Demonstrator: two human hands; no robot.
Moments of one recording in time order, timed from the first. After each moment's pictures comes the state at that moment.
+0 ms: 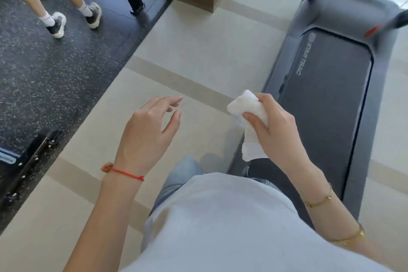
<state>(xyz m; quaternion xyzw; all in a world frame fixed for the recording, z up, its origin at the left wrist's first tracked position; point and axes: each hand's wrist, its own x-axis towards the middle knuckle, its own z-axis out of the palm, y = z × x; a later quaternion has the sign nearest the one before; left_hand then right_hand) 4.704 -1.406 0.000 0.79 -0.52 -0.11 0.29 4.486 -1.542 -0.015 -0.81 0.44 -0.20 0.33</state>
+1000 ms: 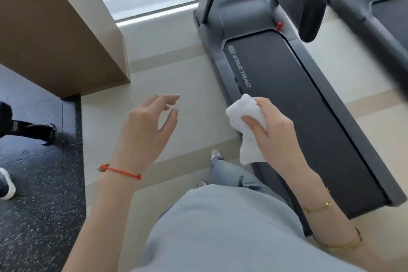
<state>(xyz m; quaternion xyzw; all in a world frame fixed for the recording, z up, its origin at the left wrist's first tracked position) 4.942 -1.874 0.021 0.54 -0.78 -0.19 0.27 4.692 -1.817 -0.007 -0.59 0.68 -0.36 0.24</state>
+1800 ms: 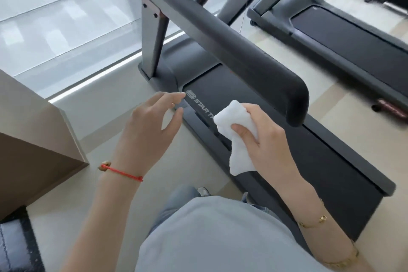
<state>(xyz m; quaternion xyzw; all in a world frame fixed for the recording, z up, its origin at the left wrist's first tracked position) 4.831 -2.202 0.047 0.33 -0.88 -0.21 0.28 4.652 -2.059 0.025 -0.50 0.75 -0.42 0.13</state>
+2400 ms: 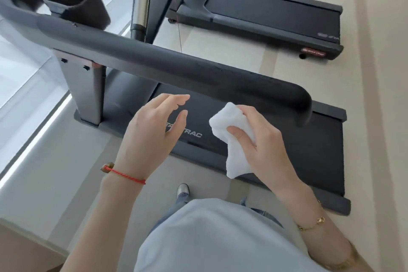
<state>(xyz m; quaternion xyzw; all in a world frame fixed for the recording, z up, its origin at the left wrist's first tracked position) 4.743 -2.382 0.039 0.07 -0.93 -0.27 0.22 4.671 -2.171 0.030 -0.27 0.84 -0.46 0.07</state>
